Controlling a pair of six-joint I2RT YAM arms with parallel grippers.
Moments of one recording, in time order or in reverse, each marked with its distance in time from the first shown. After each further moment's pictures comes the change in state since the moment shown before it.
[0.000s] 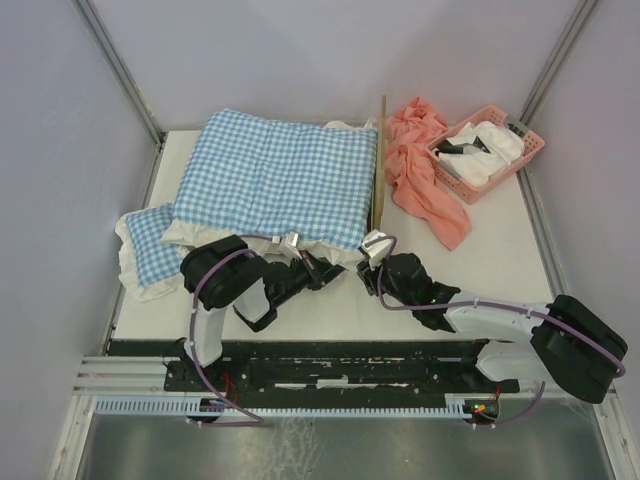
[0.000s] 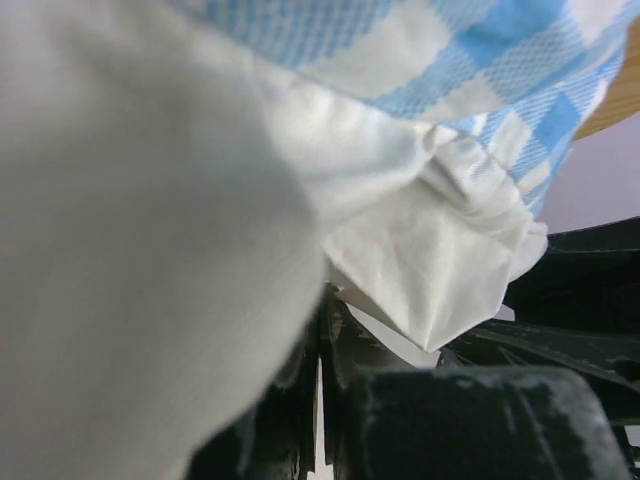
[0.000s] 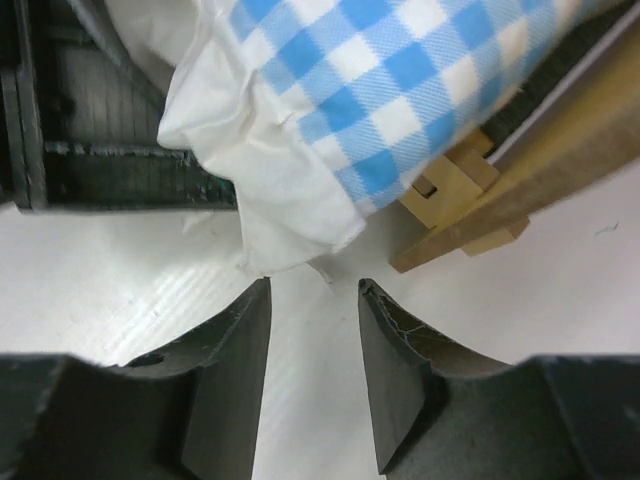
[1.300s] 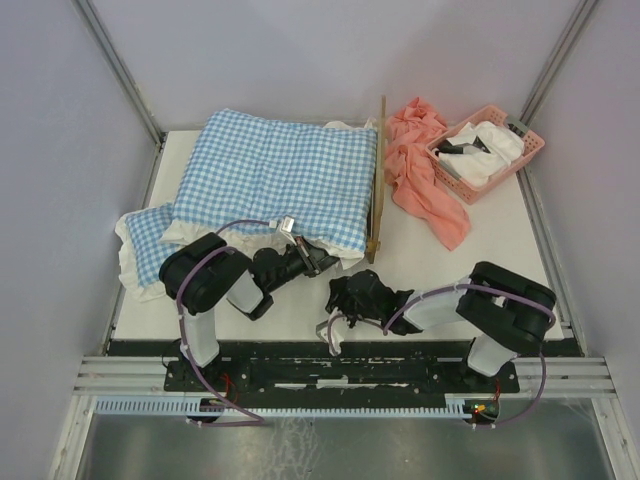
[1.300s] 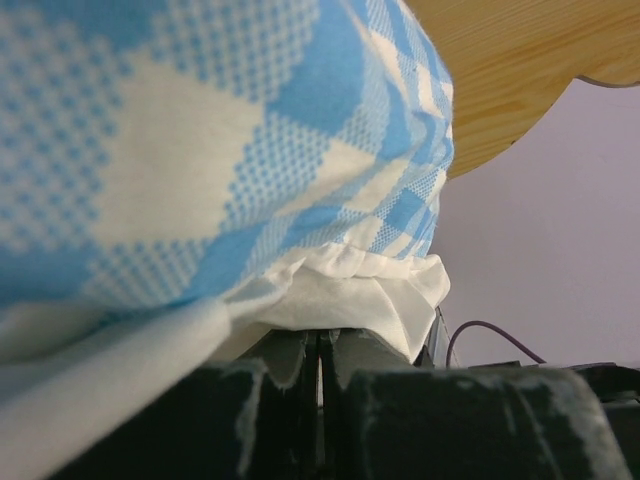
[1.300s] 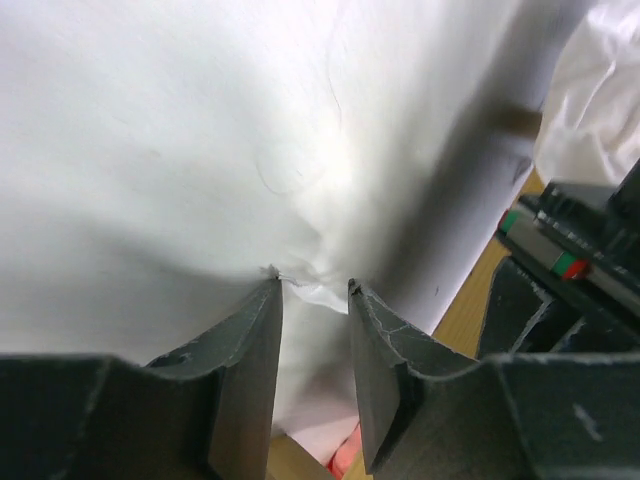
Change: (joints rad) left arm 0.112 -0.123 0.034 -0.056 0.220 0.000; right arm 0.150 0.425 0.098 0.113 -0.229 -1.608
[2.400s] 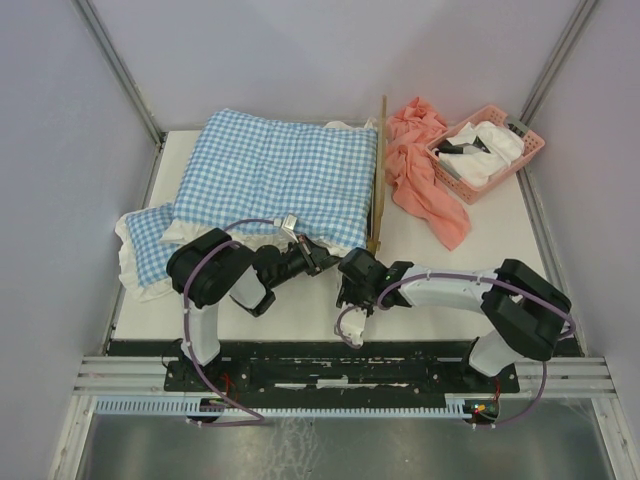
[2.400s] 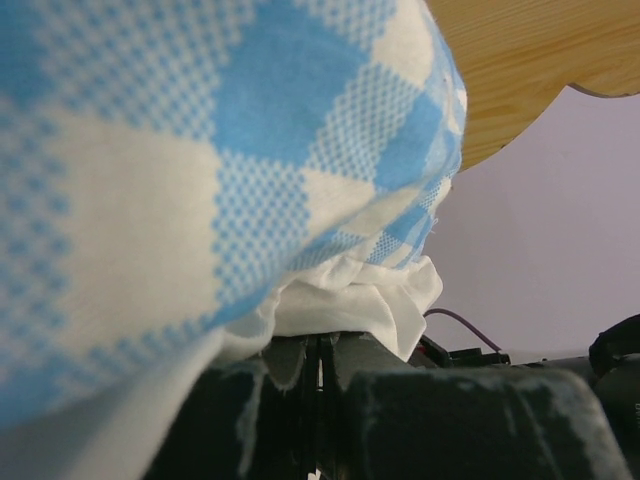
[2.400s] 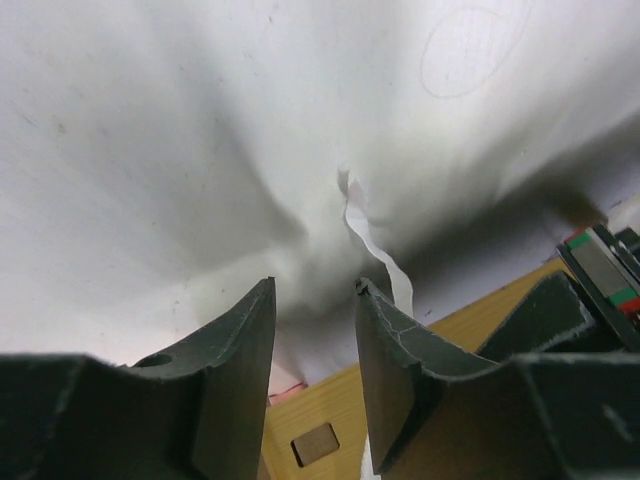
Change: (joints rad) left arm 0.021 0.064 0.041 0.042 0.091 -0.103; right arm -0.049 -0.105 0.290 -0.805 0.037 -0.383
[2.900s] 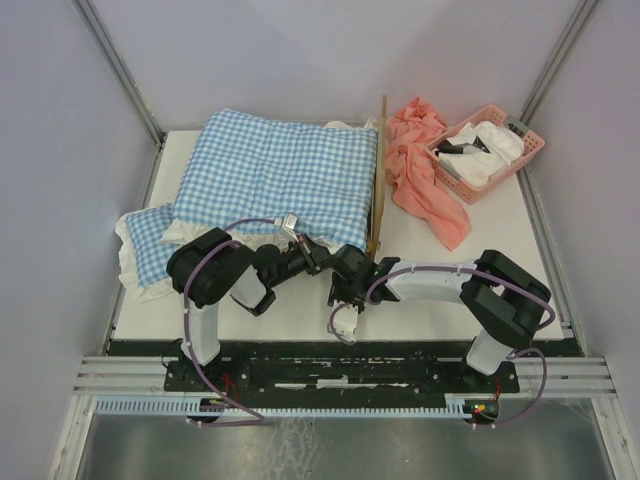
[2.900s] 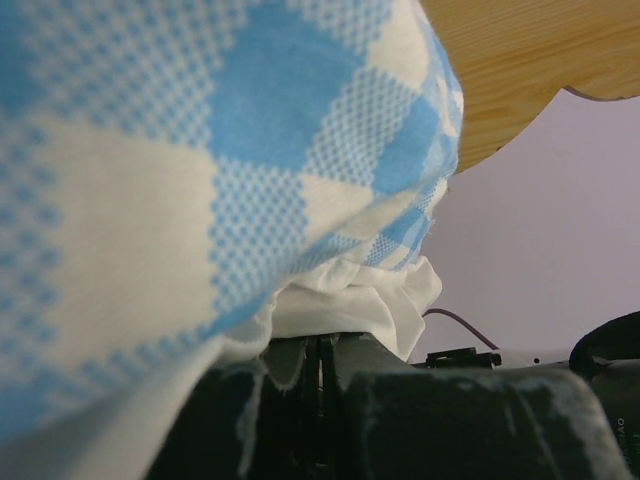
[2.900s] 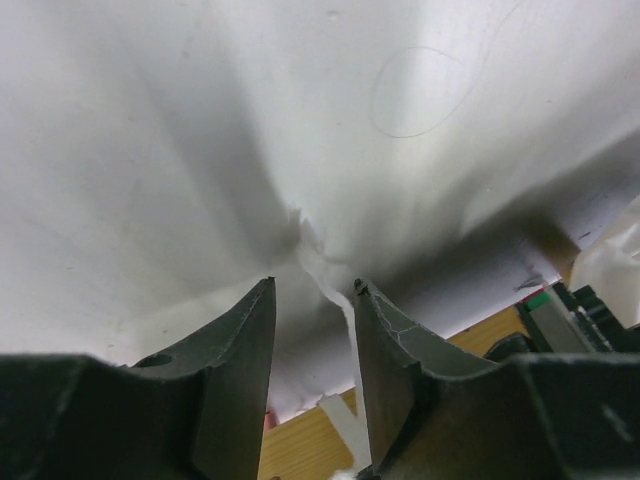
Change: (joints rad) left arm 0.001 0.003 0.007 -0.001 0.014 -0.006; right arm -0.002 0.110 0.061 0.038 -0.047 -0.063
